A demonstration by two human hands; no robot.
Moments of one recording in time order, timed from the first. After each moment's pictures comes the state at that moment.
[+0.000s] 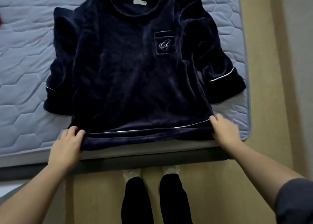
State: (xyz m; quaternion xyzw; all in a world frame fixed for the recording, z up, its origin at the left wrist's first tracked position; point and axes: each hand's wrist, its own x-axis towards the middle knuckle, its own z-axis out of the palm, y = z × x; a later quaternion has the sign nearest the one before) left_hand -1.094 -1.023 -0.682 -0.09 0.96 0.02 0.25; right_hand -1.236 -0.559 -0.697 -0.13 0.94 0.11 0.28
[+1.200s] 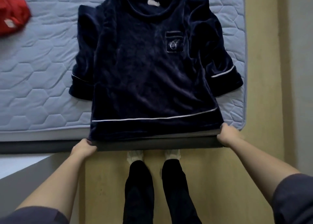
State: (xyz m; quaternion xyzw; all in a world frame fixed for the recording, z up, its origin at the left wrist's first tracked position) left_hand -1.047 -1.017 -0.646 -0.47 0.74 0.17 0.45; right_hand -1.208 -0.564 -0.638 0.12 0.87 0.07 0.47
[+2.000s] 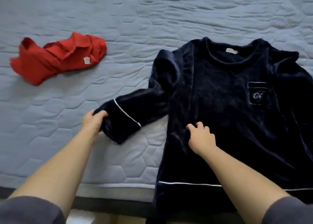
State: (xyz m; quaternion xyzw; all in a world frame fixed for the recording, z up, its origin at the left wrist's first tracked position) left_hand -1.209 -1.296 -0.699 -0.59 0.61 0.53 -0.02; right_hand -1.279 -0.984 -0.709 -0.10 0.93 0.01 0.37
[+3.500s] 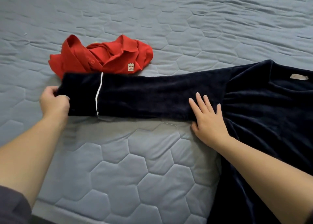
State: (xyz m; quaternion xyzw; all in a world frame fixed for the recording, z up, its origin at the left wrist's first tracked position) left_hand -1.189 -1.540 -0.726 -0.59 0.69 0.37 -0.20; right_hand -1.353 -1.147 -0.771 -0.35 0.92 -0.01 0.17
